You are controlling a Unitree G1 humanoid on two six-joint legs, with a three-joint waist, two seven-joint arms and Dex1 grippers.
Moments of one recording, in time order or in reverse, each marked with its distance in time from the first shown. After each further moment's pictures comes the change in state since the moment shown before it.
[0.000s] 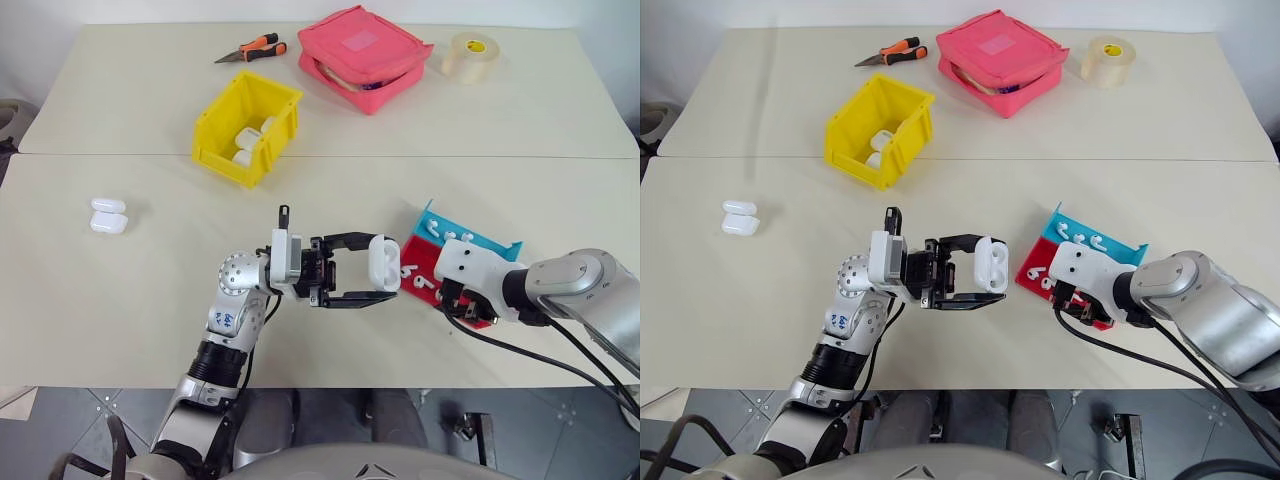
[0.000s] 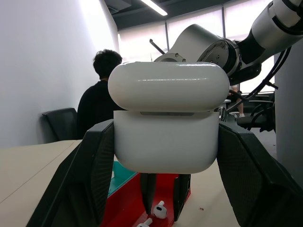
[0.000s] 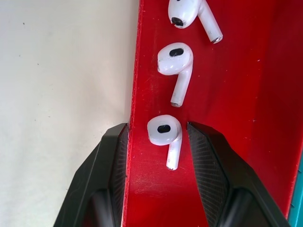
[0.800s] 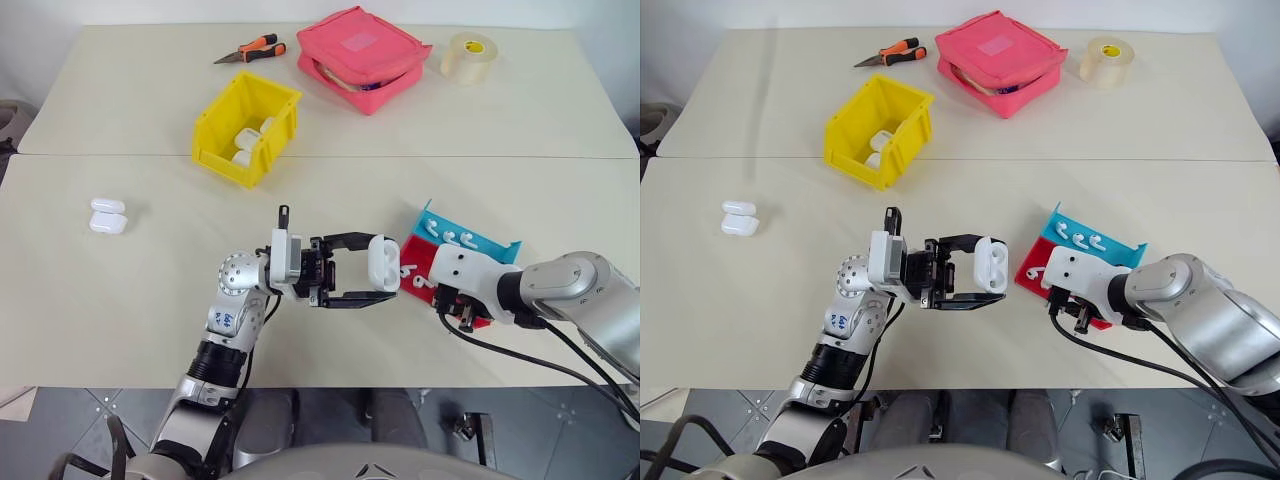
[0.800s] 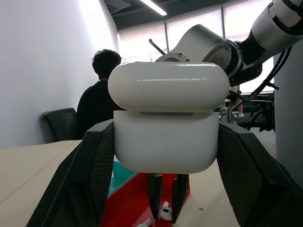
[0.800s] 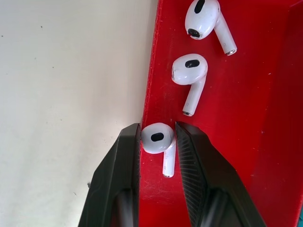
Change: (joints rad) left arm 0.000 0.002 0.000 0.000 0.000 0.000 -0.002; right arm 0.011 0.016 0.015 -0.024 -0.046 -0.016 0.016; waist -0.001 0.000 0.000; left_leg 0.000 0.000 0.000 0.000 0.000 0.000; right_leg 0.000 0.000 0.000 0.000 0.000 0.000
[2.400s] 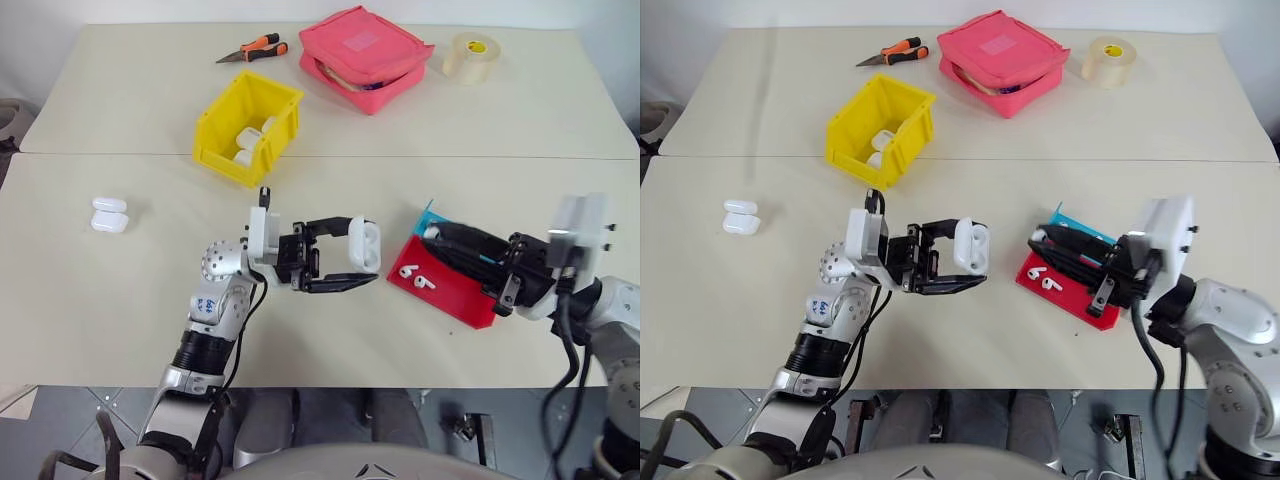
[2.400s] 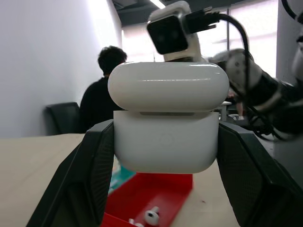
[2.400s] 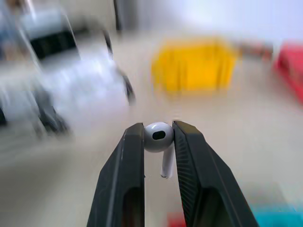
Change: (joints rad) left arm -0.066 0.068 0.058 0.006 -0.077 0.121 -0.007; right arm 0.349 0.702 -0.768 -0.064 0.446 -0.473 0.008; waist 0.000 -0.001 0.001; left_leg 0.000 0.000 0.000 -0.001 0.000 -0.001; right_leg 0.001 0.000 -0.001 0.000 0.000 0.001
